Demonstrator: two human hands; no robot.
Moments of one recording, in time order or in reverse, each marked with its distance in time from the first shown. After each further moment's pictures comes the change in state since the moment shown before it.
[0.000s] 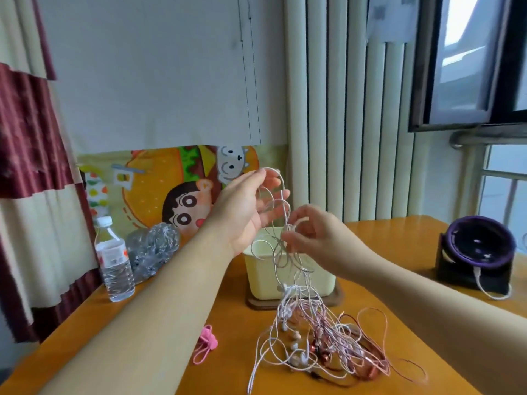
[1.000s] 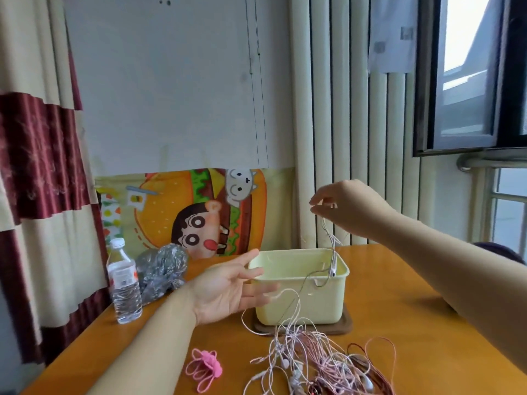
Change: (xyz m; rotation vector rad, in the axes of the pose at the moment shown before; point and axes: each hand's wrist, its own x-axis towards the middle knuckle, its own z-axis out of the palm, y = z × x) left_hand -0.016 -0.033 -0.073 -0.080 -0.240 -0.544; right_hand 0.053 -0.020 -0.070 -0.677 0.172 -0.148
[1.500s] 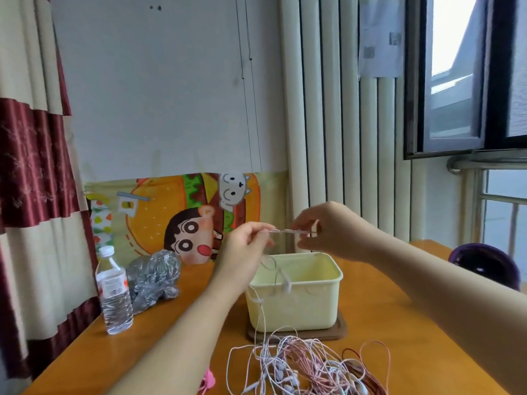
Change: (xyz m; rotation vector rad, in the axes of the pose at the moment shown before) left_hand 0.032 0.012 0.048 0.803 0.527 0.689; right_hand -0.018 -0.012 0.009 0.240 -0.152 -0.076
